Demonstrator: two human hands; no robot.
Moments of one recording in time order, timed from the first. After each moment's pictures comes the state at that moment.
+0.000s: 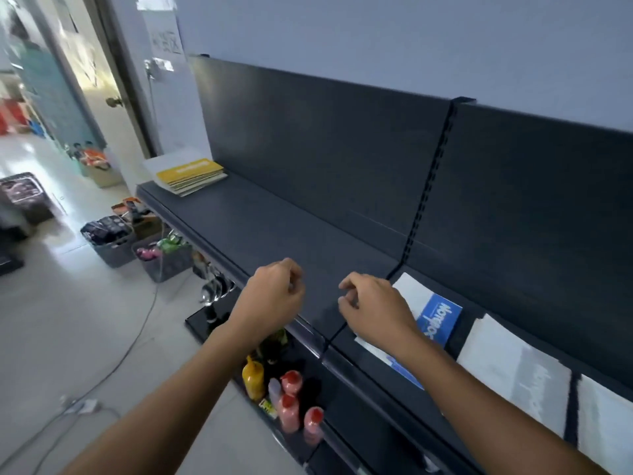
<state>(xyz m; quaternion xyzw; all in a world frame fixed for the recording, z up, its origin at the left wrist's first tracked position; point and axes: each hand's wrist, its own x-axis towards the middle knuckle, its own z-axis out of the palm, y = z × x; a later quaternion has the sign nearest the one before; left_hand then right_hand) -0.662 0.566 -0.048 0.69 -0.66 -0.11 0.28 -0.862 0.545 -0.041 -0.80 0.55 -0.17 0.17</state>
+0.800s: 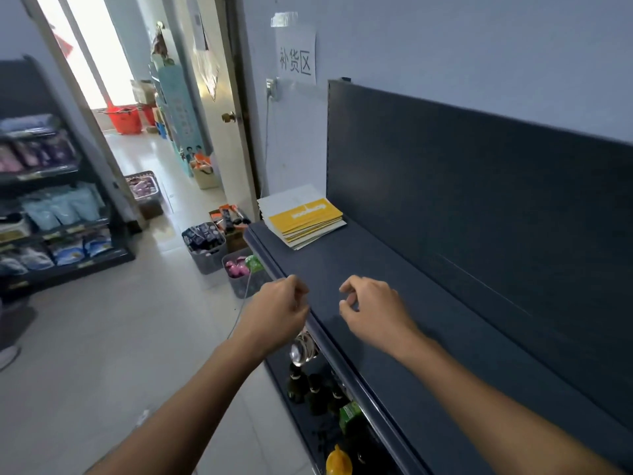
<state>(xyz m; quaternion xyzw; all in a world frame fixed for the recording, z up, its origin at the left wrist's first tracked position) -0.336 0.407 -0.043 0.77 -0.57 -0.08 0.26 -0.512 0.319 -0.034 -0.87 0.42 -0.16 0.20</state>
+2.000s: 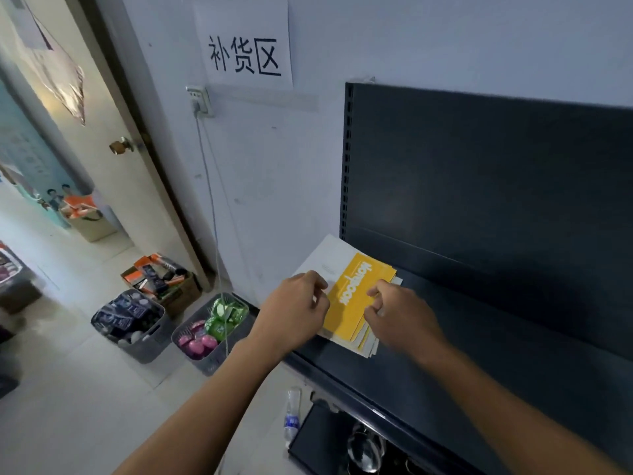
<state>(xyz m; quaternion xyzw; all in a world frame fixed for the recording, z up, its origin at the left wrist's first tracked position) -0.036 0.125 -0.053 0.62 -0.74 -0.14 0.21 -0.234 0.126 -0.054 -0.72 0.65 -0.16 0.18</state>
